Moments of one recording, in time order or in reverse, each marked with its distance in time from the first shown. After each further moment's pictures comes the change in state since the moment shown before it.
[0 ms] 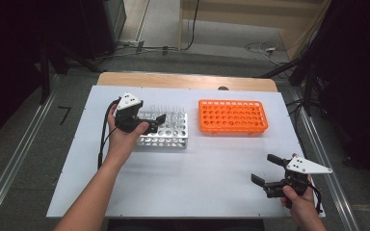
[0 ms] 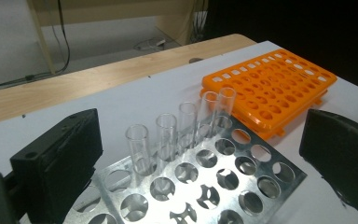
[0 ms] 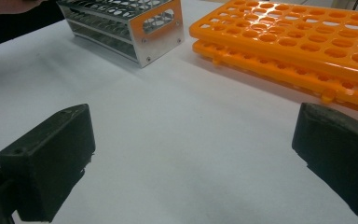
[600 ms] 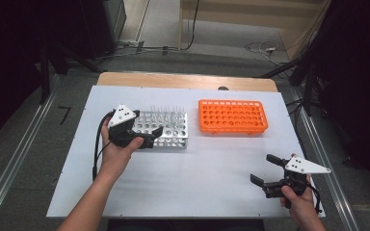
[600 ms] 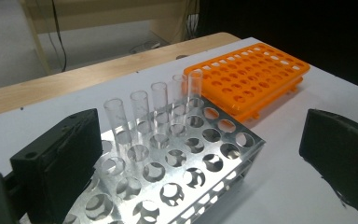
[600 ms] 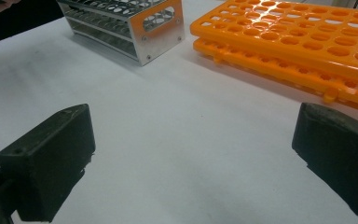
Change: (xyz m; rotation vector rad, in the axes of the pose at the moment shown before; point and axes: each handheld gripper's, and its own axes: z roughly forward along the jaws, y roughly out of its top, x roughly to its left) left arm -0.021 -0.016 -0.038 -0.021 -0.013 0.028; right arm 0.001 0.000 0.002 0.006 -0.002 -0.005
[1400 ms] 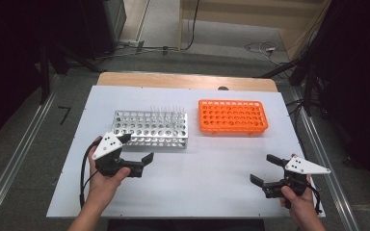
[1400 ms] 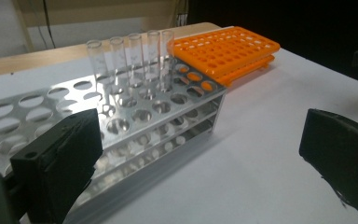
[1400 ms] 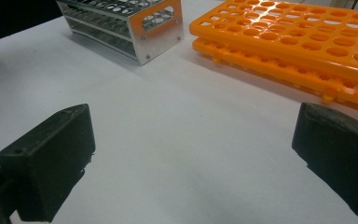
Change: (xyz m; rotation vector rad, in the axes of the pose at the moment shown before) left arm -0.018 -0.051 -0.049 -0.007 -0.031 -0.019; right arm 0.001 0.000 0.000 0.001 -0.006 -0.007
